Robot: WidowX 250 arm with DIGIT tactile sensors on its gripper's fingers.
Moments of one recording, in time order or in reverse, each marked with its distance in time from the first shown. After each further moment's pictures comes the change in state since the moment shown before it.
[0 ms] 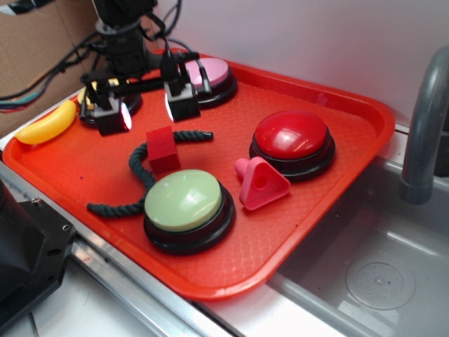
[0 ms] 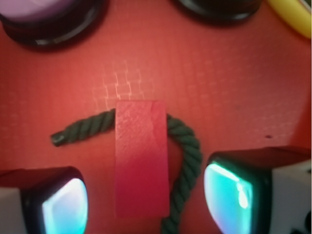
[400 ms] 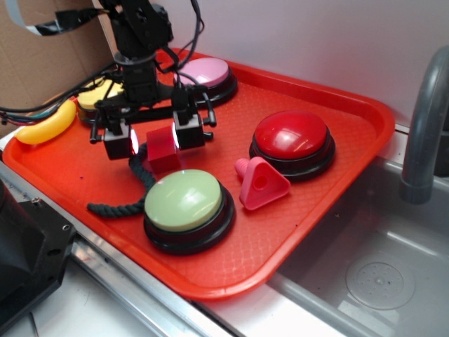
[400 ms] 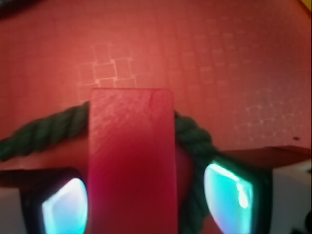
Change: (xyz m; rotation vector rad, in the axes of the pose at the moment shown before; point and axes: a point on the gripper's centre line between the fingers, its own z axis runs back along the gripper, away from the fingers) arm 0.000 0.001 -0.033 0.073 0.049 -0.010
